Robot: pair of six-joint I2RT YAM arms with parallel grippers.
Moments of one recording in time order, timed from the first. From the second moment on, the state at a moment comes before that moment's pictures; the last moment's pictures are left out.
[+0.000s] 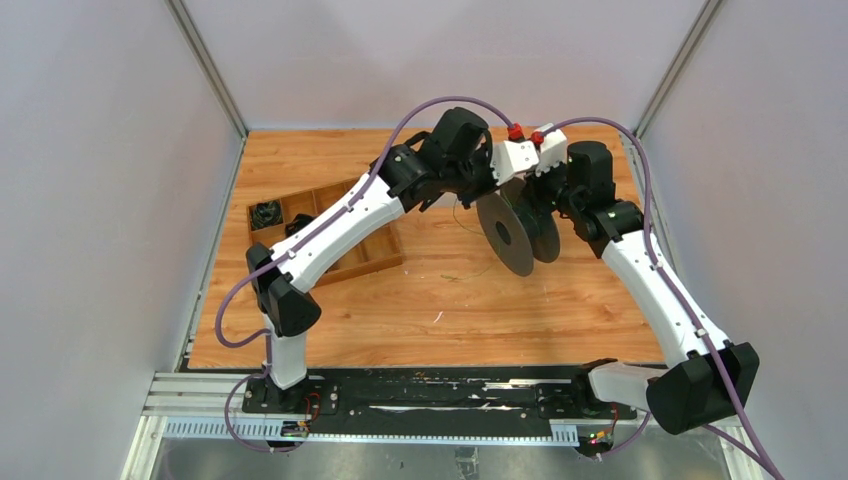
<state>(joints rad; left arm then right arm) -0.88 1.89 2.11 -0.81 0.13 0.48 0.30 1.22 1.18 -0.45 -0.18 -0.18</state>
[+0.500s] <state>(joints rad) -0.79 1.93 2.11 -0.81 0.17 0.45 0.30 1.21 1.18 -0.45 -0.25 -0.19</state>
